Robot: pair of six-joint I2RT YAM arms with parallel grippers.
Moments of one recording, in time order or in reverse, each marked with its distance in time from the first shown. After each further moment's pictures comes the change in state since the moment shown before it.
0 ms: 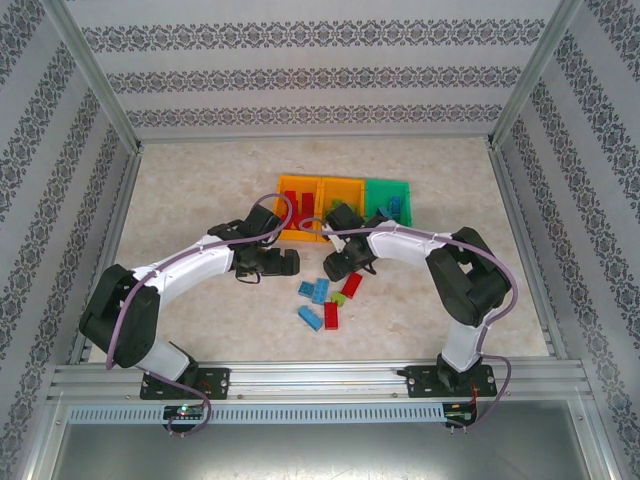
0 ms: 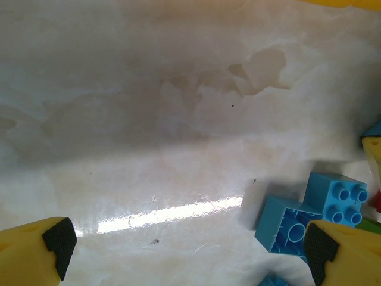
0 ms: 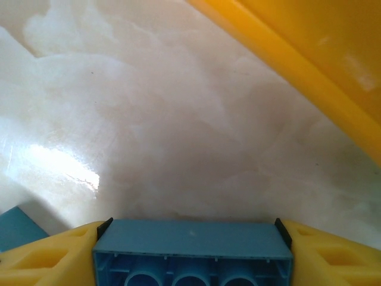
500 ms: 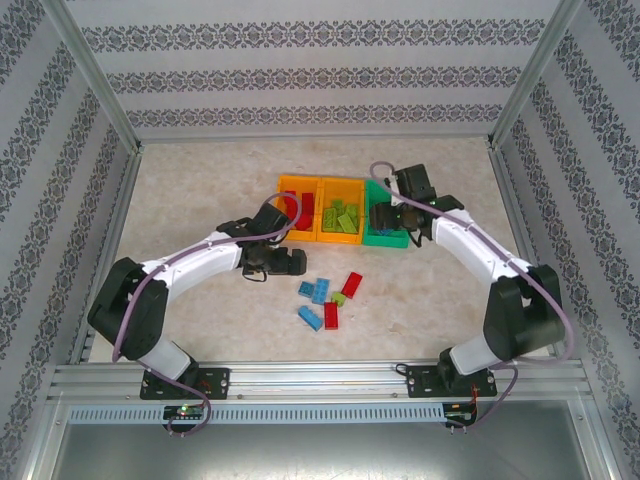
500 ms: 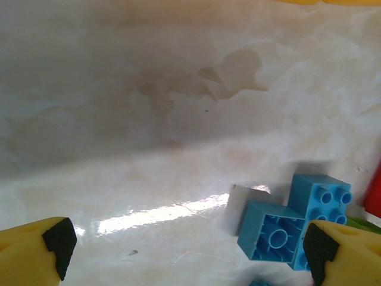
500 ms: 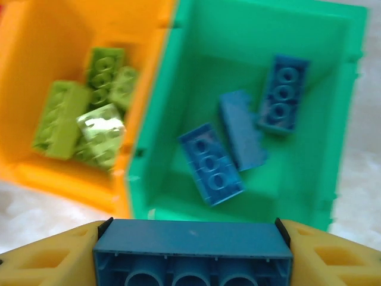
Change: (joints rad) left arm -0.041 0.063 0.053 0.000 0.008 0.015; right arm -0.357 -0.277 0.018 0.023 -0.002 0.085
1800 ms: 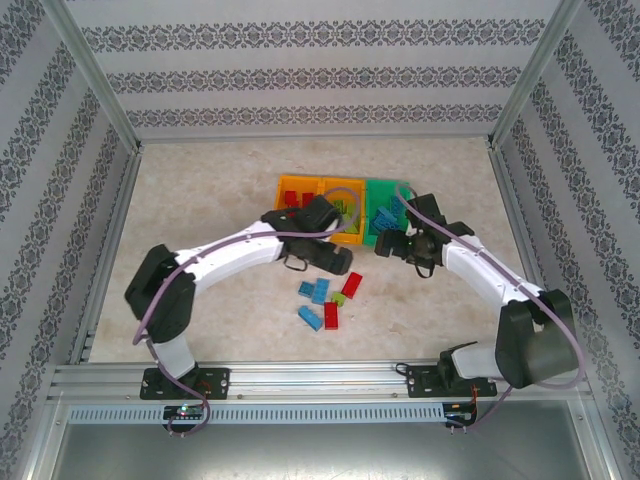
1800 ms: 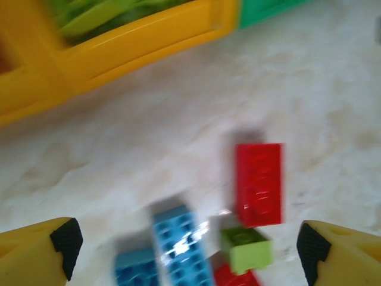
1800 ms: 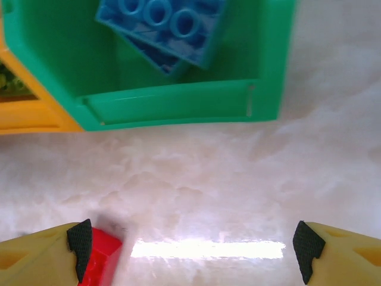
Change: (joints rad) left arm -0.228 0.216 0.375 -0.046 -0.024 0.190; right arm -0.030 -0.195 -0.274 -0.064 -0.054 0.327
